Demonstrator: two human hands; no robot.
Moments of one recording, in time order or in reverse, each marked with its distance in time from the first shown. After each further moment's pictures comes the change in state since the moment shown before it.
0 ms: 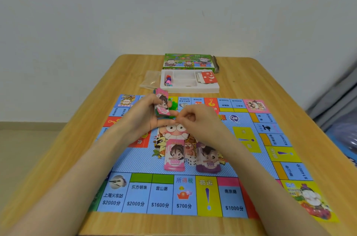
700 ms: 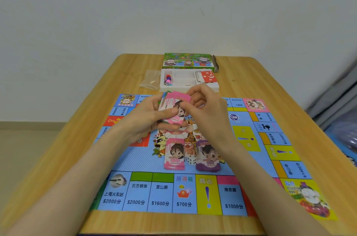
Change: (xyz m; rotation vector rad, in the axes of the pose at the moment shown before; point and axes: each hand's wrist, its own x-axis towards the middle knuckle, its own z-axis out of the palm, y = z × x) left_hand -0.009 -0.002 0.005 0.270 -0.172 0.051; right_hand -0.004 -0.007 -0.002 0.359 0.399 -0.073
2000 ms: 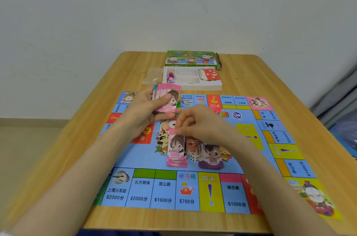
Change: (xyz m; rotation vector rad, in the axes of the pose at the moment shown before) left_hand 0.003 0.002 -0.005 -0.046 0.276 0.052; right_hand 0.002 0.001 -0.005 -0.213 -0.680 0.229
